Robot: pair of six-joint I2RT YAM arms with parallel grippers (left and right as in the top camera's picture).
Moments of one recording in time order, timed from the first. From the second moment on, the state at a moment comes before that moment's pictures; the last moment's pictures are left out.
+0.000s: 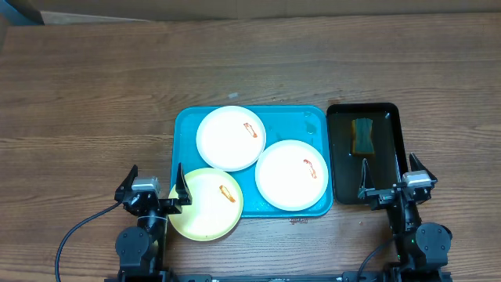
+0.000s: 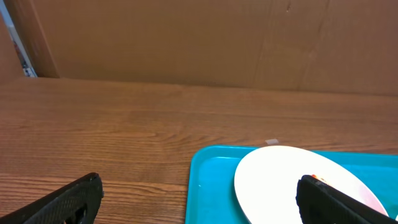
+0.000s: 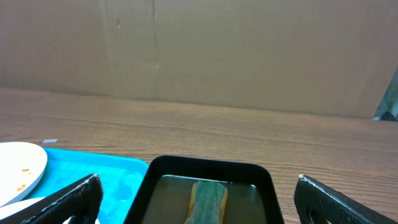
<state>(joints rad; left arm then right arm) 0.01 0.01 0.01 -0.08 -0.01 -0.07 0.03 0.01 0.02 -0.03 -0.07 -0.05</state>
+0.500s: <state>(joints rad) 0.01 0.01 0.03 -0.08 0.17 -0.08 0.03 0.01 0.02 -0.03 -0.07 -0.05</state>
